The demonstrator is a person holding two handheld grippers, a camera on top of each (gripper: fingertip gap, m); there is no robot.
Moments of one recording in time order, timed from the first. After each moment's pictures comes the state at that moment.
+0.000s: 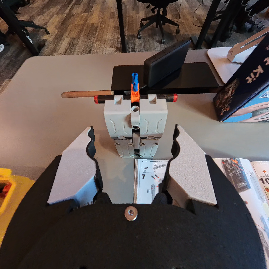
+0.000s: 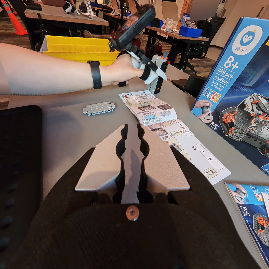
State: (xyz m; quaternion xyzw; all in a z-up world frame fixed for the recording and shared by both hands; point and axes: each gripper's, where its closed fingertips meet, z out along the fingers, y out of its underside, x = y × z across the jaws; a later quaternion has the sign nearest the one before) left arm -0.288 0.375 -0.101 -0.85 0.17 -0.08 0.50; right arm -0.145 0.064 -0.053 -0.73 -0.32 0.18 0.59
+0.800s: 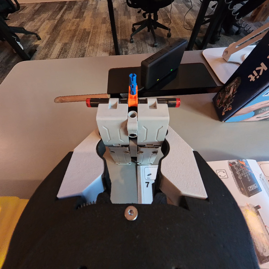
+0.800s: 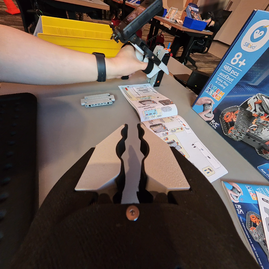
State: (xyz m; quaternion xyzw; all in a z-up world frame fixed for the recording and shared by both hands) left arm -0.285 0.386 -0.107 -0.84 0.19 -0.10 0.50; right arm -0.147 0.063 -0.062 -0.73 -0.34 0.15 0.57
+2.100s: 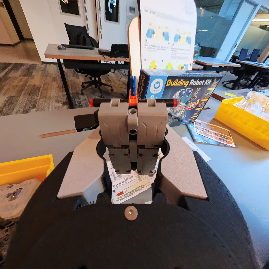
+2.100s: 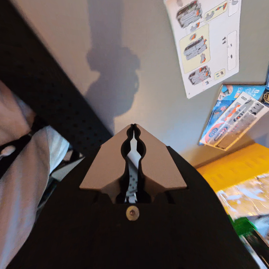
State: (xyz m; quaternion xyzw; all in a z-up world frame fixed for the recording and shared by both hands) left arm -0.305 0.221 0.054 -0.71 0.26 -0.30 0.58; right arm -0.130 -0.014 -0.034 -0.93 -0.36 -0.06 0.04
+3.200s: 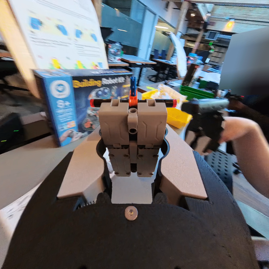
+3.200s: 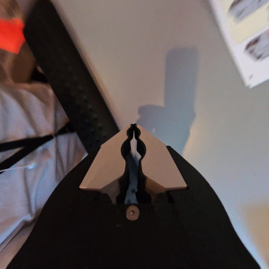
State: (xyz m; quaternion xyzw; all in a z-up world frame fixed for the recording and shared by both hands) left arm -0.205 0.108 0.073 -0.62 0.39 -0.46 0.49; right arm -0.099 -0.042 -0.091 -0.92 -0.29 0.22 0.11
